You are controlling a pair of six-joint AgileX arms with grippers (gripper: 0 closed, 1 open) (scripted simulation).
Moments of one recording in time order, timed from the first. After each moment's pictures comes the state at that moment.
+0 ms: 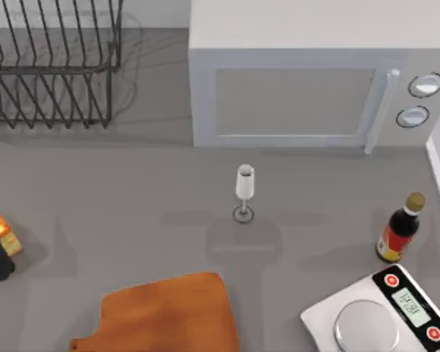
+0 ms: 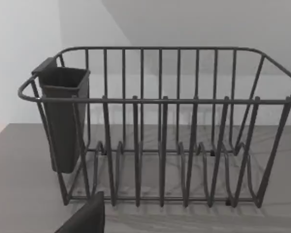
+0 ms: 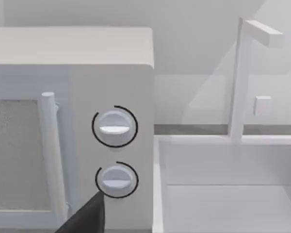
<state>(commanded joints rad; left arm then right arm) 0.00 0.00 0.00 0.00 0.00 0.00 0.00 0.00 0.00 0.00 0.00 0.00</state>
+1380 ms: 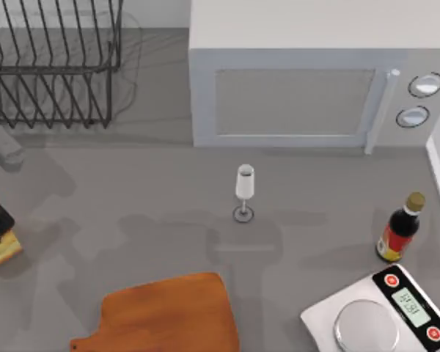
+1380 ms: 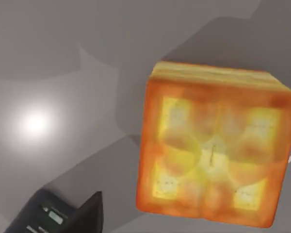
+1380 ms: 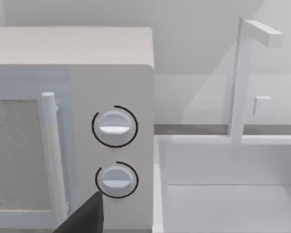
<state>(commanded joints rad) 0.07 1.57 1.04 -0.90 0.00 0.85 0.00 0.00 0.00 0.00 0.00 0.00</state>
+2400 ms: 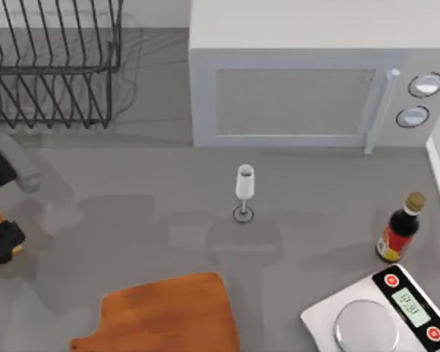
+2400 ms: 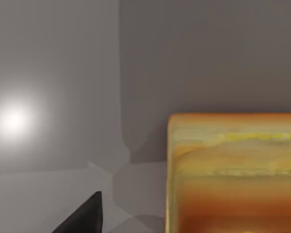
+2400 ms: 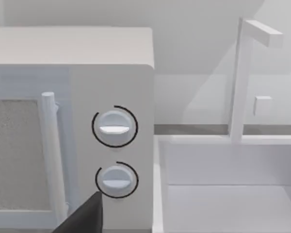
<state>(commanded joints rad) 0.07 1.83 1.07 -0.80 0.00 0.95 0.00 0.00 0.00 0.00 0.00 0.00</state>
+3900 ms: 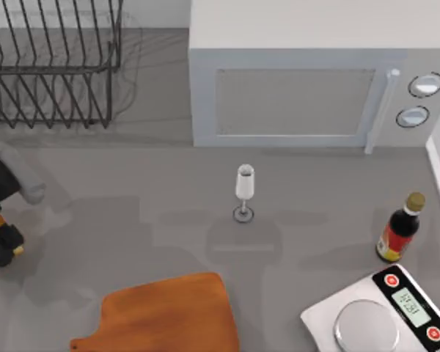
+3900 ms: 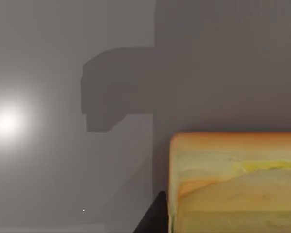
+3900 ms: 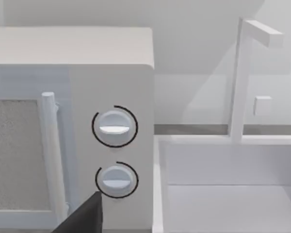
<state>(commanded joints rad) 0.08 1.87 1.02 -0.72 0.00 0.95 0.00 0.00 0.00 0.00 0.00 0.00</state>
